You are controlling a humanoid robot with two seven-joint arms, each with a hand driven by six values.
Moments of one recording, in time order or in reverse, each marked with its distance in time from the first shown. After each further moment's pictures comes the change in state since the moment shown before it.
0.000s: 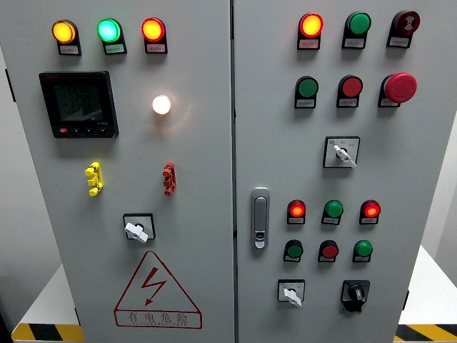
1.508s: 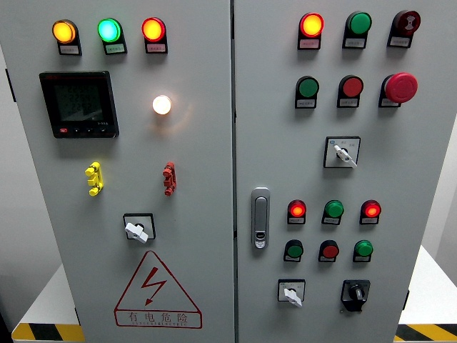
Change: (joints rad) left arm 0.000 0.000 0.000 0.000 0.000 0.000 0.000; right arm 0.072 0.002 0.911 0.141 -0.888 0.222 -0.065
